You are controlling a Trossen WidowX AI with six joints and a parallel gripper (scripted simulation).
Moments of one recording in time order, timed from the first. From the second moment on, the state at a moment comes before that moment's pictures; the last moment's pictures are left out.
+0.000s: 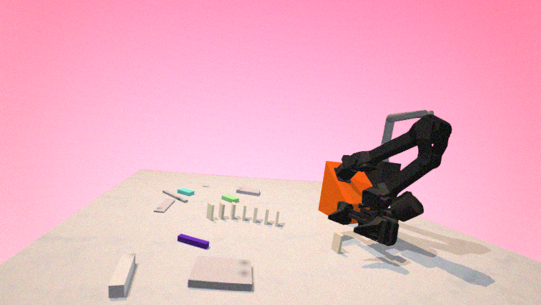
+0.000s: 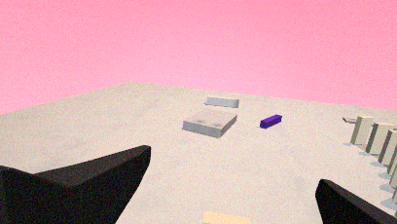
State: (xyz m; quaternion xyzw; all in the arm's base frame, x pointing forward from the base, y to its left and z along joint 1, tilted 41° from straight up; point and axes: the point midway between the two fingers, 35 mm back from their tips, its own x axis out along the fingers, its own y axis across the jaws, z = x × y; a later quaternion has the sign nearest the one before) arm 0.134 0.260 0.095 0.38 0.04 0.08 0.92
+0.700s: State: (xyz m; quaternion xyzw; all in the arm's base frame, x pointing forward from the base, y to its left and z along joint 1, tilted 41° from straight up) arm 0.210 0.292 0.114 0.22 0.13 0.15 0.95
